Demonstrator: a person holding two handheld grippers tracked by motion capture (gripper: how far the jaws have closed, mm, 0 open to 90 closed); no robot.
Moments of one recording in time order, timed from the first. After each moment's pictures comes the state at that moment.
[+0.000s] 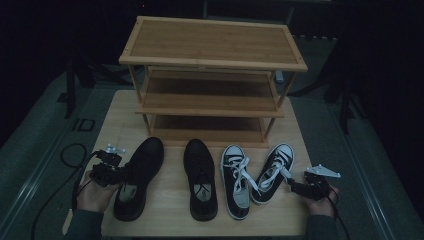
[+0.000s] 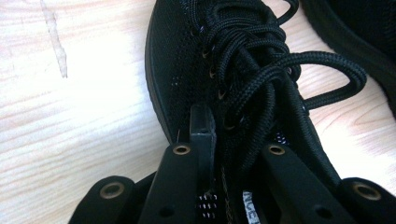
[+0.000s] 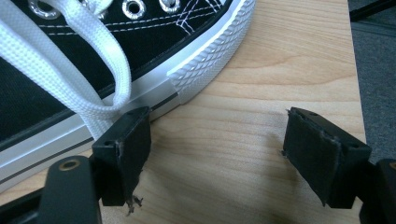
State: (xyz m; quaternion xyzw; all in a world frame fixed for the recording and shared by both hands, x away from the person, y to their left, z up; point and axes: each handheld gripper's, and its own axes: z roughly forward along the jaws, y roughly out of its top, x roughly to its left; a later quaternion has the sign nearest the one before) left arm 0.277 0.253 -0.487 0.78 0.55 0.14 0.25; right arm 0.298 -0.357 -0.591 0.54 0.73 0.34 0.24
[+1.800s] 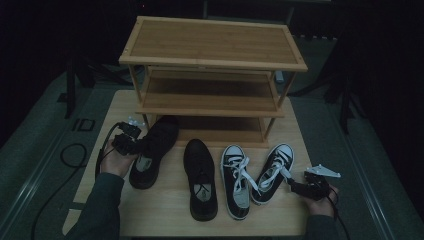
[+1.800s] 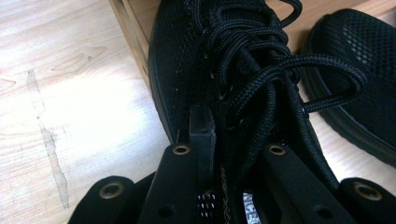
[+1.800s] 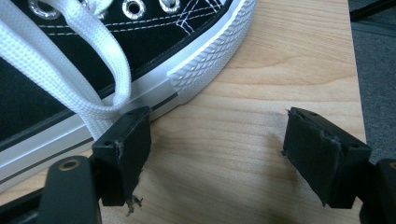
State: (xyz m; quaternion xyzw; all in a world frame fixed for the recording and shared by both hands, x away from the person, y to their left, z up) left arm 0.362 0.222 -0.477 0.80 0.51 0.18 0.27; right arm 0.298 -0.357 -0.591 0.54 0.73 0.34 0.24
